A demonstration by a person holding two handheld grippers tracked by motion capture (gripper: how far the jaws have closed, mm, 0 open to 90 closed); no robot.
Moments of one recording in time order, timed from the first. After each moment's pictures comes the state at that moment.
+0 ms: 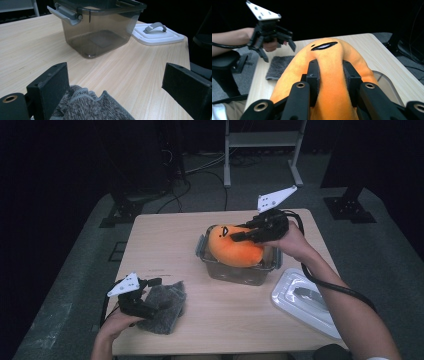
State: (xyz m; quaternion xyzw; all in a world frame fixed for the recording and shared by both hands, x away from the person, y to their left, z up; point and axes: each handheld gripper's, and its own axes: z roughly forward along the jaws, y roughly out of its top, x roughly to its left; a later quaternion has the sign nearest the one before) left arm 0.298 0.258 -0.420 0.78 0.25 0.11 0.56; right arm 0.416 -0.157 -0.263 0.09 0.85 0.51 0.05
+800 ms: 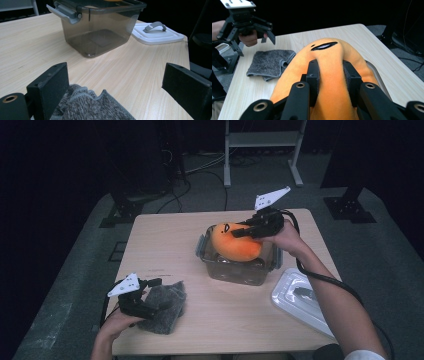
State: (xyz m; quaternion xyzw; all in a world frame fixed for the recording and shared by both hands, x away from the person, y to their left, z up) left arm 0.297 0.258 -0.421 0.78 0.25 0.10 0.56; right arm 0.456 -0.161 -0.294 0.12 0.86 0.50 0.05
